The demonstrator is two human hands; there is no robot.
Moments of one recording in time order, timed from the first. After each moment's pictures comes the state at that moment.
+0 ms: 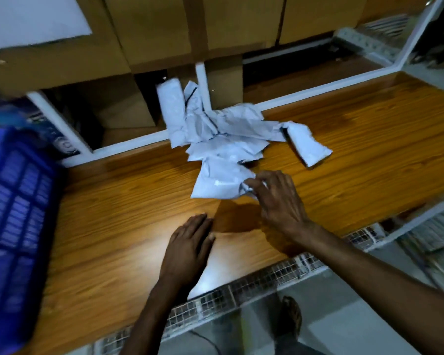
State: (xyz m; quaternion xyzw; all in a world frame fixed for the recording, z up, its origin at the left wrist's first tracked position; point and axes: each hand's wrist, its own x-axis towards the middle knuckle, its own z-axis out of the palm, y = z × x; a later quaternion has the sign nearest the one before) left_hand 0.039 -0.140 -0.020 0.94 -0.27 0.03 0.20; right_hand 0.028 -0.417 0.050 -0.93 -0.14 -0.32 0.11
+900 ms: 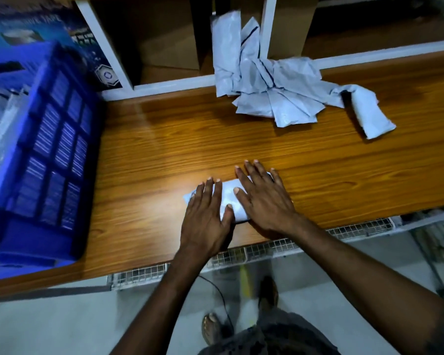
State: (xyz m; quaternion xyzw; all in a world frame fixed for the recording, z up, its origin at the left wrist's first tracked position) left_hand -0.001 -0.091 -0.013 0.97 -0.15 -0.01 0.20; right_hand 0.021 -0.280 0.006 -0.99 -0.08 0.04 0.09
